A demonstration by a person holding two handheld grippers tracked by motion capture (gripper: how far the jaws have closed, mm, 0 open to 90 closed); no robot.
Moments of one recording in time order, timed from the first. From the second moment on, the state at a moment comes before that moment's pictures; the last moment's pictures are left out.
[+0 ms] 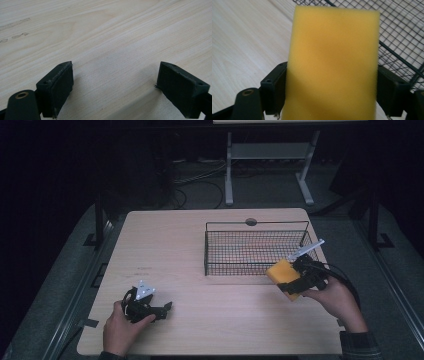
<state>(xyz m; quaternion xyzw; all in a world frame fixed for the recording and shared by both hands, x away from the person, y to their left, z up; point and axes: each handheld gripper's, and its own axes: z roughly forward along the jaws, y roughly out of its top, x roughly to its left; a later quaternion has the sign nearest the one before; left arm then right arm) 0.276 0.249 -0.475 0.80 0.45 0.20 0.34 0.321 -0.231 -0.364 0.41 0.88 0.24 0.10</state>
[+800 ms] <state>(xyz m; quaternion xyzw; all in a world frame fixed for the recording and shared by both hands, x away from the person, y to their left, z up) 0.276 0.249 -0.475 0.80 0.45 0.20 0.34 0.359 -0.266 -0.354 0.47 0.85 0.23 0.11</state>
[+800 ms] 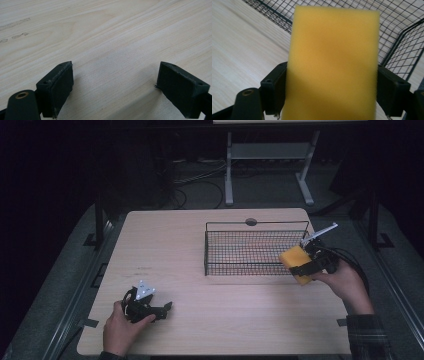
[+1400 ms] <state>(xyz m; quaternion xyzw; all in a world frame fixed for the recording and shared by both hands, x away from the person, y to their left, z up) 0.276 0.249 -0.475 0.80 0.45 0.20 0.34 0.391 -0.280 -0.352 0.51 0.83 0.22 0.11</state>
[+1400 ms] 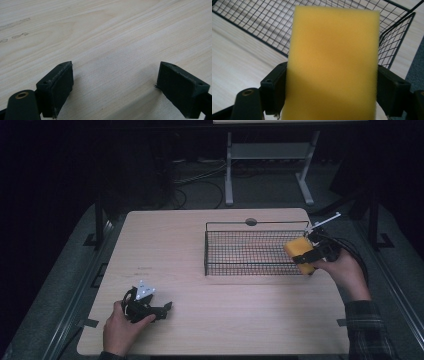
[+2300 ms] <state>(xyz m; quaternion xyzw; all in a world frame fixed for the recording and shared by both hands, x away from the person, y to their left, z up) 0.276 0.249 -0.475 0.80 0.45 0.20 0.34 0.442 -0.281 -0.364 0.55 0.80 0.21 0.11</state>
